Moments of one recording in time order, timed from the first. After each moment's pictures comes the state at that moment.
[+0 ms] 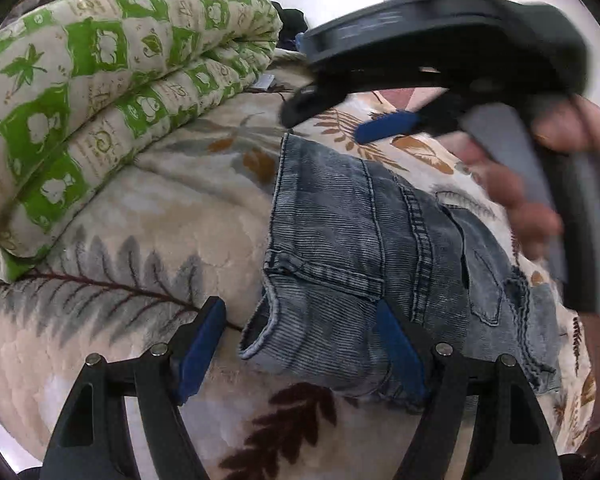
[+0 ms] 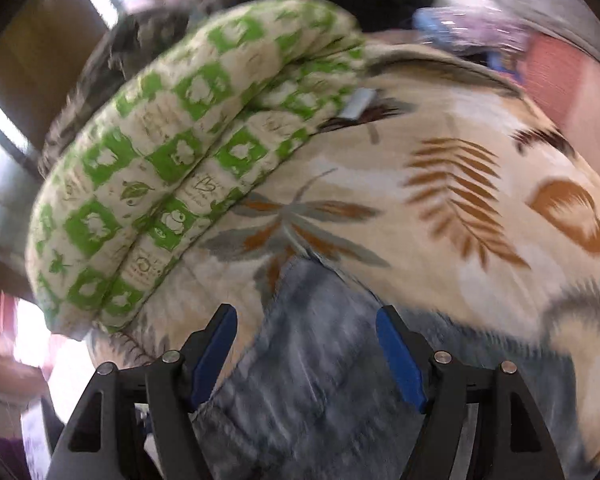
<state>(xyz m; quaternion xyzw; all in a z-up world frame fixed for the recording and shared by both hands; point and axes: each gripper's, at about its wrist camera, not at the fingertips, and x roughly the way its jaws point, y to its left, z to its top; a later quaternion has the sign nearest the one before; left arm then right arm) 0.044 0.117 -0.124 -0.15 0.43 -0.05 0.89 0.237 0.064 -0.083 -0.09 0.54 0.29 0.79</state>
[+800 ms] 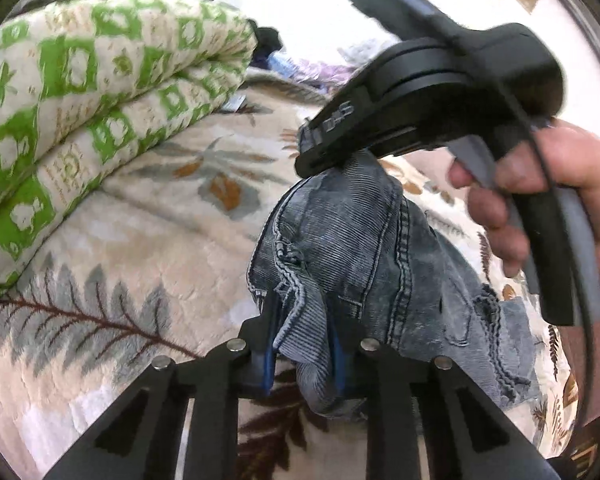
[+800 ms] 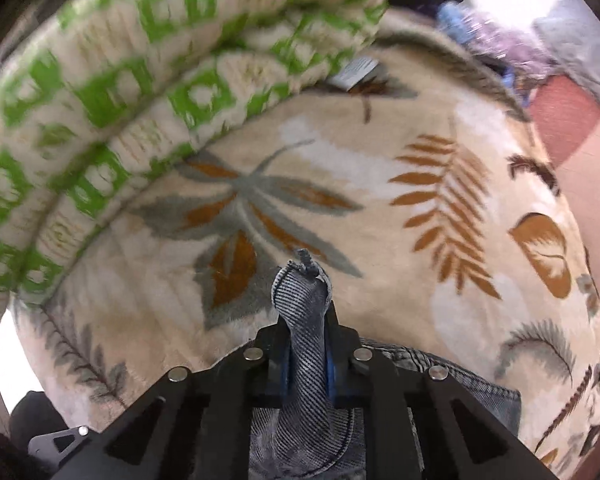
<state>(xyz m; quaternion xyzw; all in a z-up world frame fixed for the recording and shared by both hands) 0.051 0.116 -0.112 -0.17 0.38 -0.10 0.90 0.225 0.074 -0.088 -0.19 0.54 0.22 0.79</state>
